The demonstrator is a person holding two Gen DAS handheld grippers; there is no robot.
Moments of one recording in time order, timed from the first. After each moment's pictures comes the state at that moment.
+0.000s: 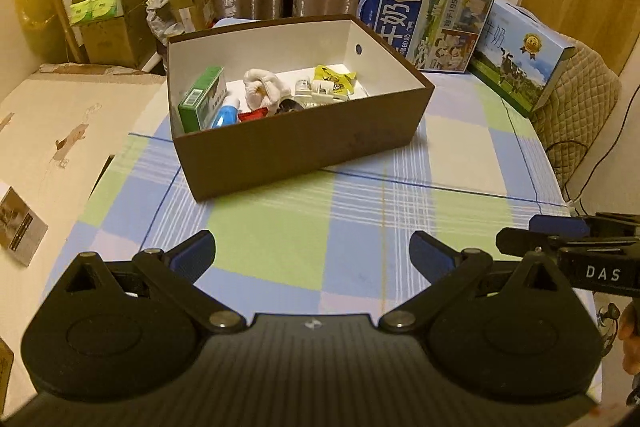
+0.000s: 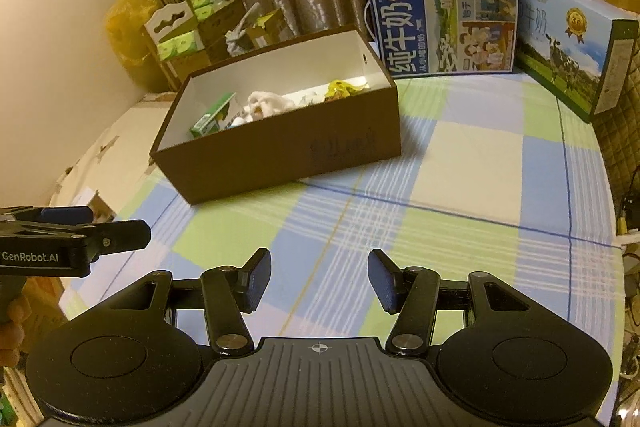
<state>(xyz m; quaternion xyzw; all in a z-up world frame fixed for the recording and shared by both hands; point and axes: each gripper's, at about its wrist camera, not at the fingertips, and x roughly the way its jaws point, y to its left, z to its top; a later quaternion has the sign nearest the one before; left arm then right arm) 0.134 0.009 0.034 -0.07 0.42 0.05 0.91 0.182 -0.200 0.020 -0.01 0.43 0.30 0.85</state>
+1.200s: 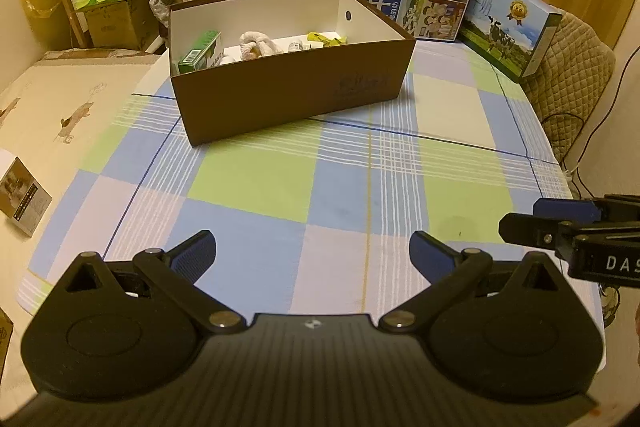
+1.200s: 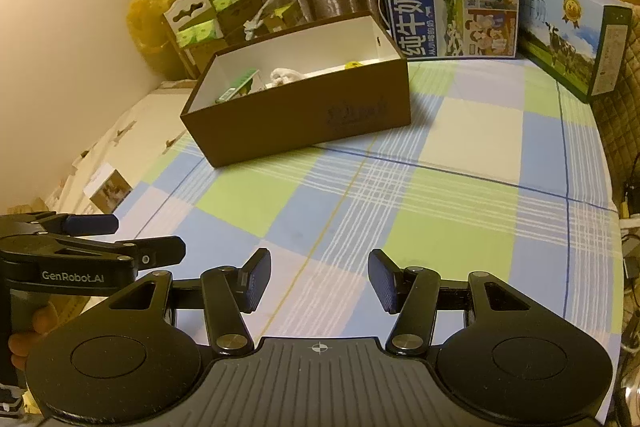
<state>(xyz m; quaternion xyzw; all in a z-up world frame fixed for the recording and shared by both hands) 0.081 -0.019 0.014 -0.06 0.43 0.05 0.90 0.123 -0.219 0.016 -0.01 0.43 0.31 0.85</state>
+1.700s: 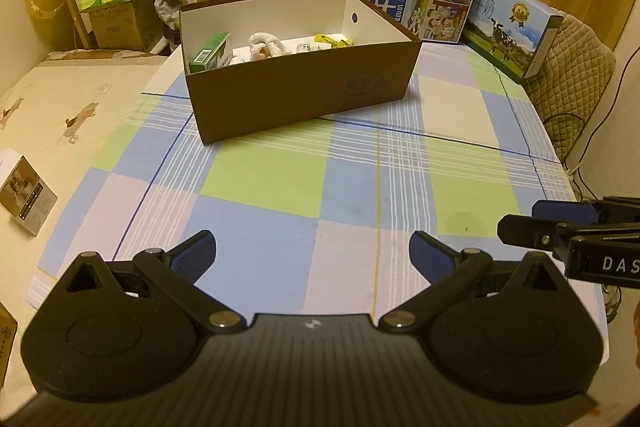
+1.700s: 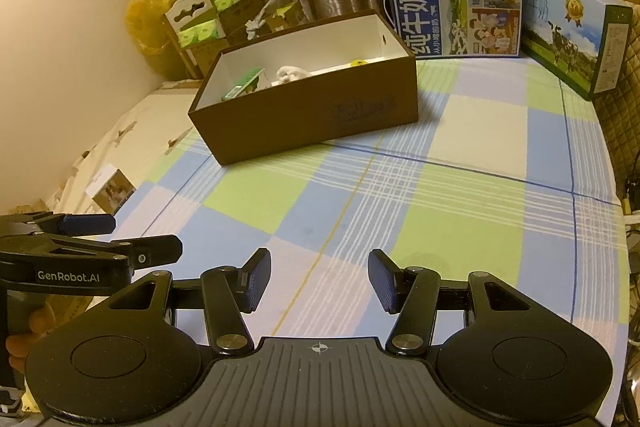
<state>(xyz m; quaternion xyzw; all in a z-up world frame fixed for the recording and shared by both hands) 0.069 -0.008 0.017 -0.06 0.43 0.06 0.90 0.114 -0.209 0.014 -0.01 0.43 0.31 0.85</state>
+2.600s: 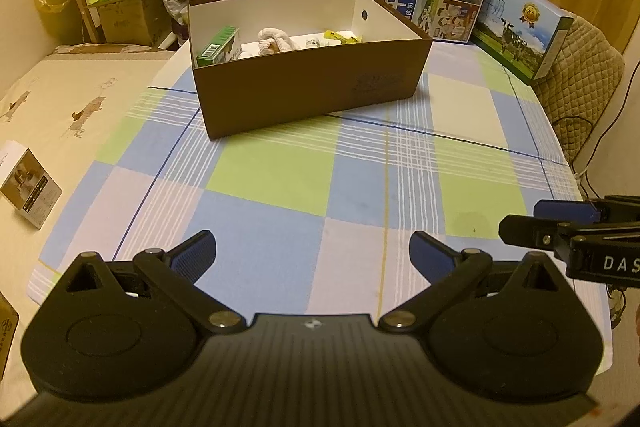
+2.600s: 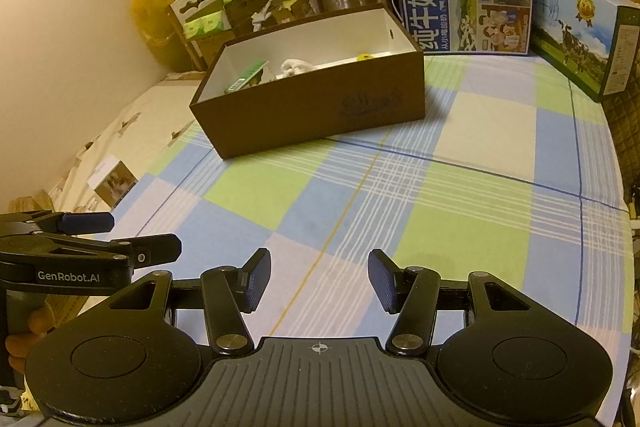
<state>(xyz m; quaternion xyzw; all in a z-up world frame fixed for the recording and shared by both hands) 0.071 -0.005 0.012 -0.07 0.43 0.07 0.90 0.120 -0.206 0.008 -0.02 0.43 0.32 0.84</state>
